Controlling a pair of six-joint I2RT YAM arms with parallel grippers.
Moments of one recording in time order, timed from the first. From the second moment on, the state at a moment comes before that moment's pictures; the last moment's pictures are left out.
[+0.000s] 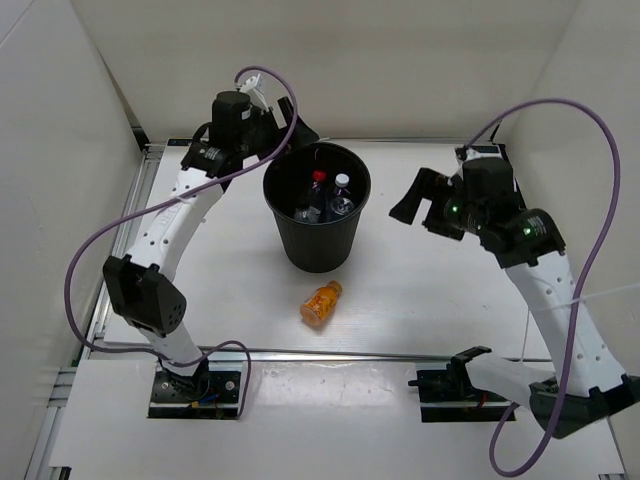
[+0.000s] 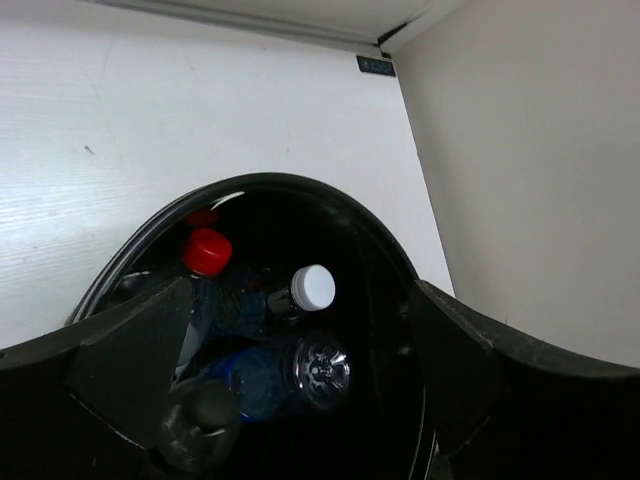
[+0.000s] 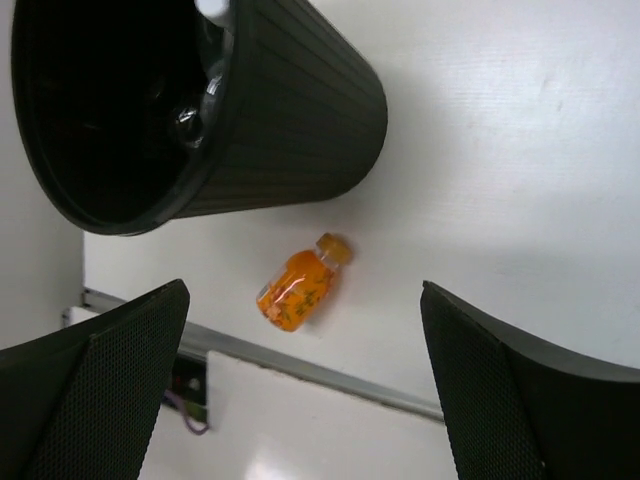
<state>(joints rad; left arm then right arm) -0.37 1.70 1.77 -0.42 0.30 -0.62 0.41 1.12 1.47 -0.97 -0.11 0.56</state>
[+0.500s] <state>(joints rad) -0.37 1.05 1.46 -0.61 -0.08 -0.62 0.49 0.88 0.62 -0.64 -0.19 1.25</state>
